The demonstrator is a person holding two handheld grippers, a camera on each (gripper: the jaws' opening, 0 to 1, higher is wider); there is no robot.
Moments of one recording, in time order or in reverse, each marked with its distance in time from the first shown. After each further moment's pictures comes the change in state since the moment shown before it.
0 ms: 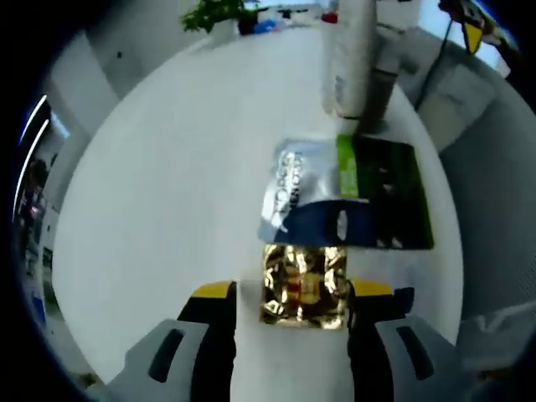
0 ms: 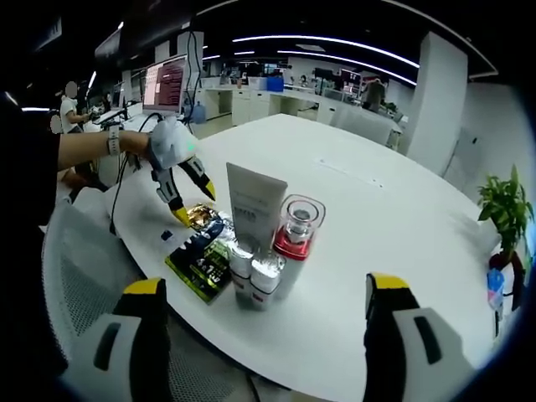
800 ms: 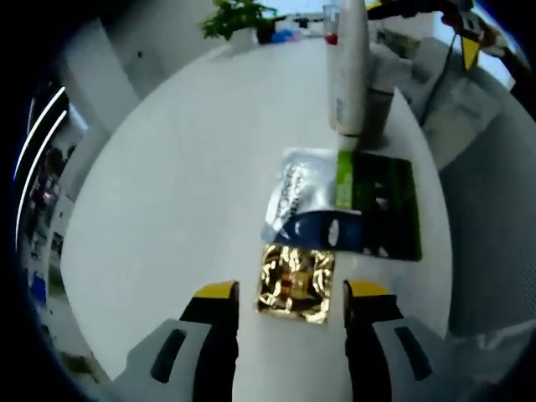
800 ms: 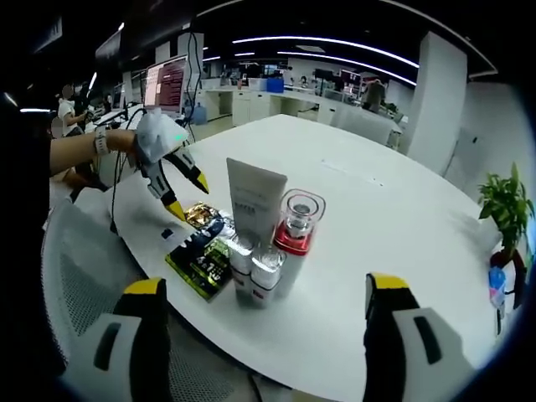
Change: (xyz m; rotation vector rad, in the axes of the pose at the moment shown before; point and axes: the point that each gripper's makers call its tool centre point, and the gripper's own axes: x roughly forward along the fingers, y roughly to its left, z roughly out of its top) left arm -0.028 -0.010 0.009 -0.082 -0.089 0.093; right arm 0.000 0.002 -0.007 0.007 -0.007 0.006
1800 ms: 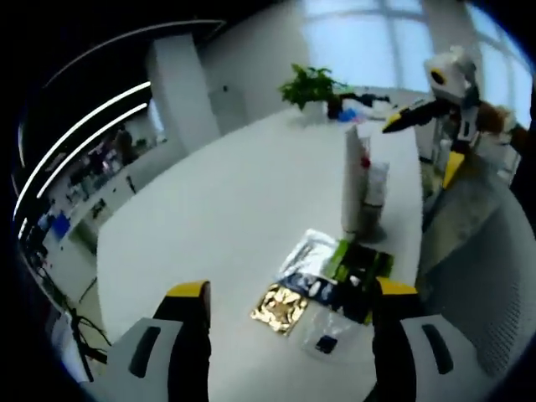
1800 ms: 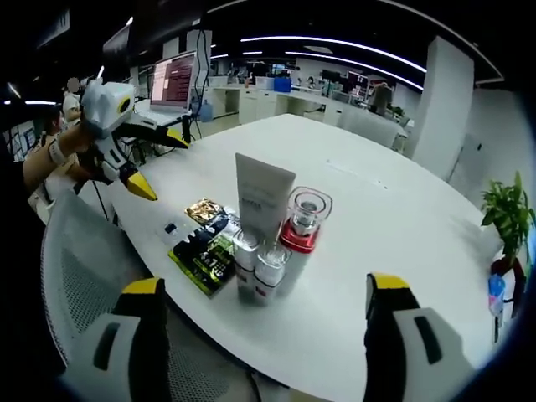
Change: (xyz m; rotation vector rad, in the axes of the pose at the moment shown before) left arm -0.093 -0.025 0.039 -0.297 -0.325 0.294; right arm -0.002 0.004 -0.002 -0.033 0.004 0.015
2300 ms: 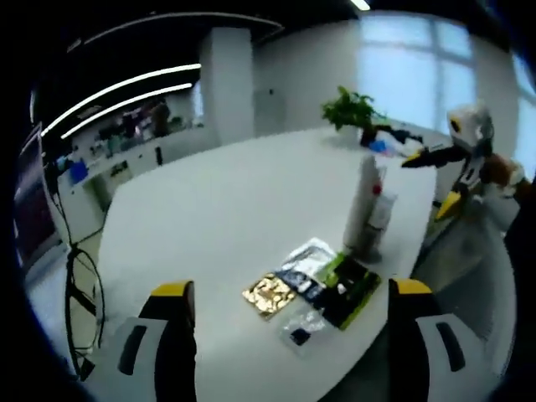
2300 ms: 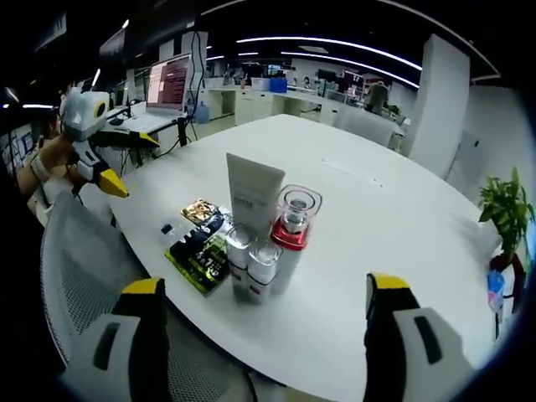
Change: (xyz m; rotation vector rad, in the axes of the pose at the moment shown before) left arm -0.032 -0.004 -0.012 -0.260 -0.084 0.061; right arm -0.002 -0.008 0.000 0.012 -0.006 -0.011
